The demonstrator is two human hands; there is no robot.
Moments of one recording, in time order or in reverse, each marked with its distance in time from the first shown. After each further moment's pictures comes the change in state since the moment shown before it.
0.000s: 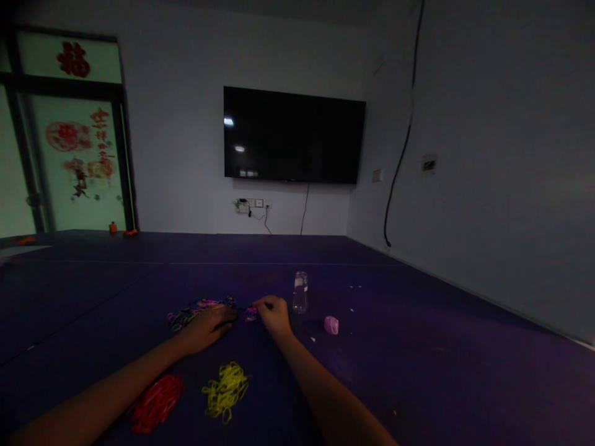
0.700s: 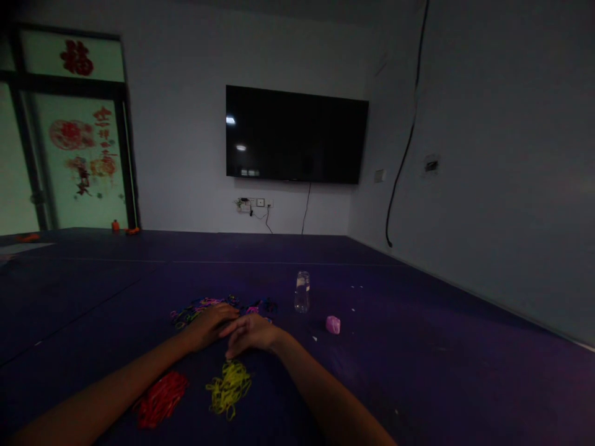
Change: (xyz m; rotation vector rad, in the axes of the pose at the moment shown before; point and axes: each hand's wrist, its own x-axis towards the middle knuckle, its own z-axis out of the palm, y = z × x) left_hand 0.000 -0.003 0.002 -0.093 -0.009 -0.003; right_hand -0.018 -0.025 0.019 0.445 -0.859 0.392
